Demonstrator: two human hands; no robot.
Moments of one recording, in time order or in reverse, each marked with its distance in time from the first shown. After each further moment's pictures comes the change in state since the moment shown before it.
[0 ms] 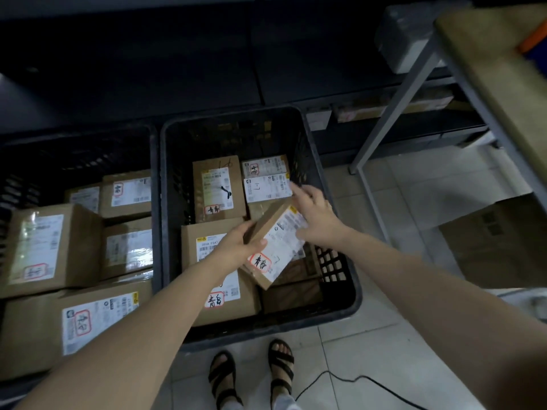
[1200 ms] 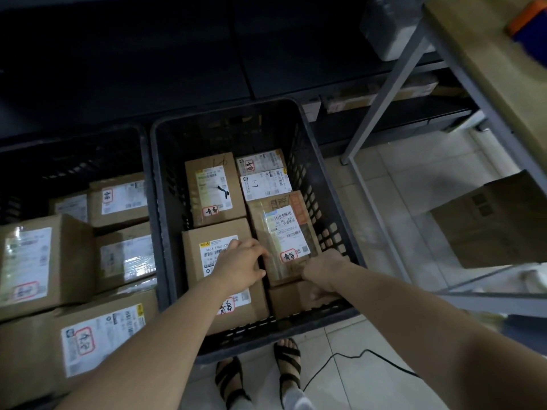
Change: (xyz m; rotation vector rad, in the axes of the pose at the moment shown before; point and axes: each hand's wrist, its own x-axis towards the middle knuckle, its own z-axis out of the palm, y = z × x) left_hand 0.019 -0.042 -0.006 0.990 -0.118 0.210; right_hand -0.023 0.008 0.069 -1.003 -0.662 0.019
